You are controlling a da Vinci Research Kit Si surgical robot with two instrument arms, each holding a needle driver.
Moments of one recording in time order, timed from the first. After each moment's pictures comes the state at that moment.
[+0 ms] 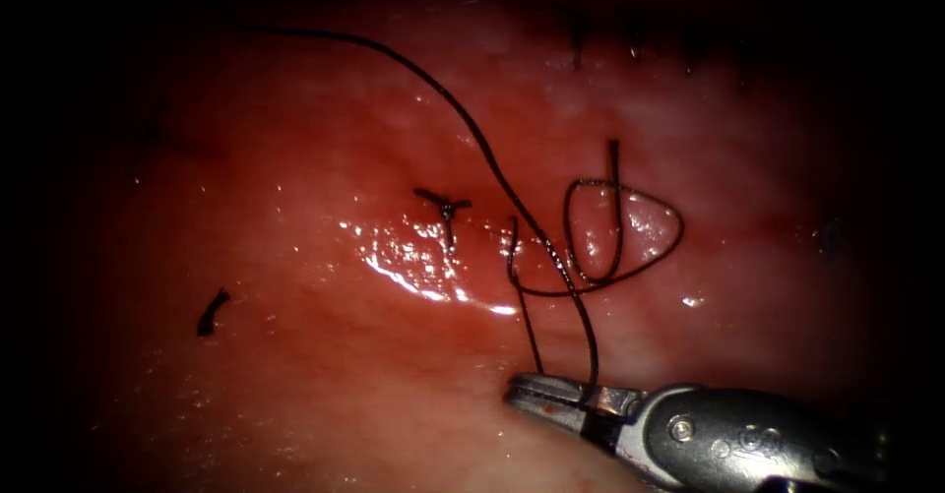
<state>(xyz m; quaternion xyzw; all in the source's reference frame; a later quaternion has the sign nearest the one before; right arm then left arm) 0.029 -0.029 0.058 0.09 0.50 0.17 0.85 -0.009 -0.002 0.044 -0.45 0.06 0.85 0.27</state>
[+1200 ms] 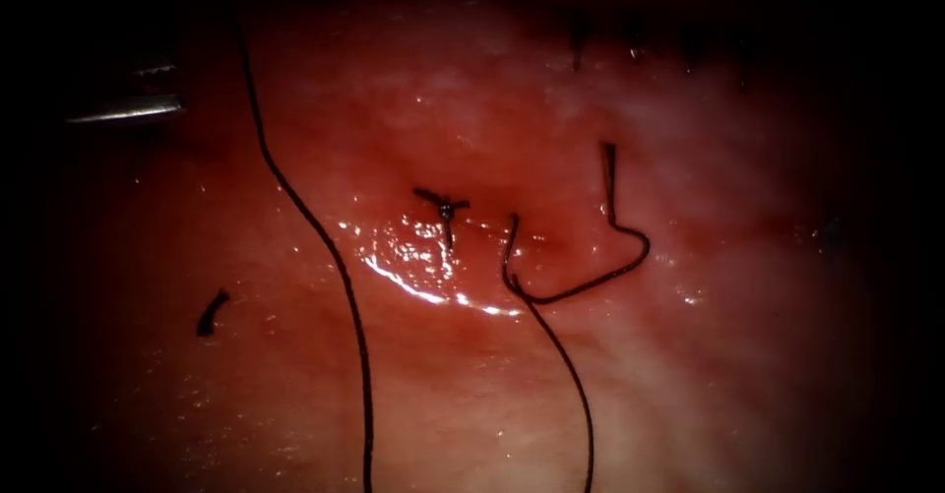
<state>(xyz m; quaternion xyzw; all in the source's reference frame) 0.033 -0.037 0.049 0.08 0.52 0.03 0.85 -0.013 -0.005 0.046 -0.48 0.00 0.84 0.26</state>
